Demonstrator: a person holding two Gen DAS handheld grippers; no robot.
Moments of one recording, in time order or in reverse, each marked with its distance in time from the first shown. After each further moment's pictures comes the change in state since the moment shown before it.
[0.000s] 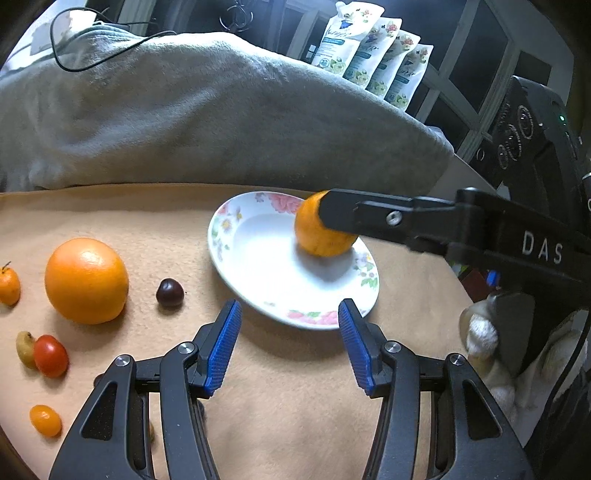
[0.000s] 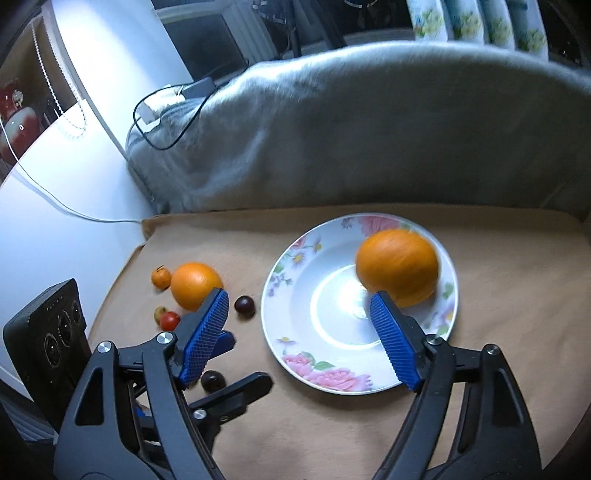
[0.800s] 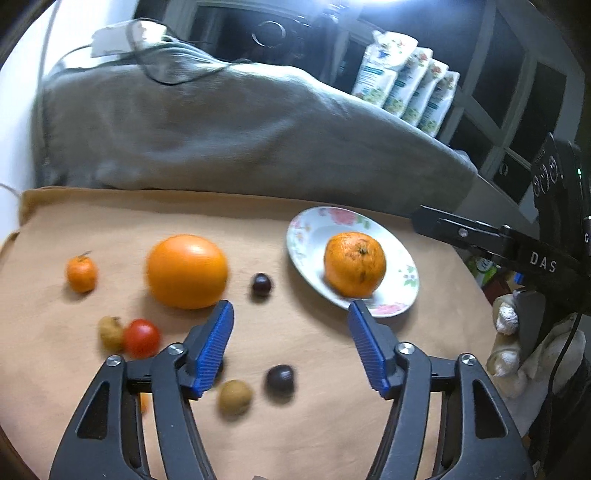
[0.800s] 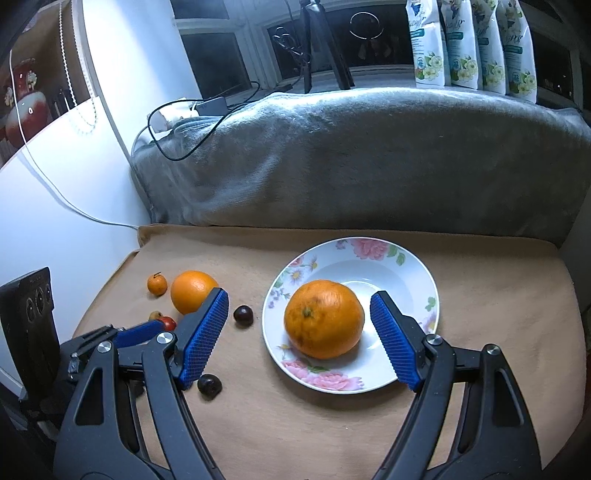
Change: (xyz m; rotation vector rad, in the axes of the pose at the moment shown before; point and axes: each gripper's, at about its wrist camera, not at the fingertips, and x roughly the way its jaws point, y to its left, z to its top) left arm -0.060 0.047 -0.008 -0.044 -0.060 0.123; right arm -0.015 0.020 -0.009 -0.077 -0.086 -0.053
